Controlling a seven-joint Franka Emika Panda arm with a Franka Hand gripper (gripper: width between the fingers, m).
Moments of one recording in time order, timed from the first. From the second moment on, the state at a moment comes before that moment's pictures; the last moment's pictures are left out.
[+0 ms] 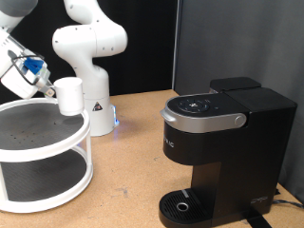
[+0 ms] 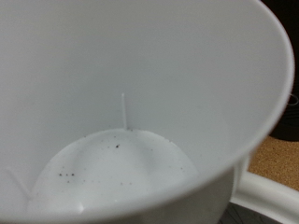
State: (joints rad) arm 0.14 -0.73 -1.03 -2.68 0.07 1.86 -1.25
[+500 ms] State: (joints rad) arm 0.13 -0.77 -0.97 -2.65 0.09 1.78 -1.16
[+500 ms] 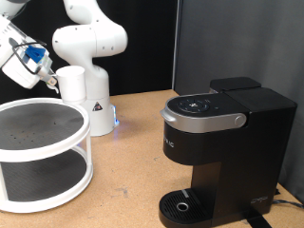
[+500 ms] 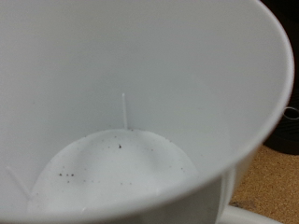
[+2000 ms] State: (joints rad) arm 0.53 -0.60 -1.00 -2.68 0.41 2.31 -1.06
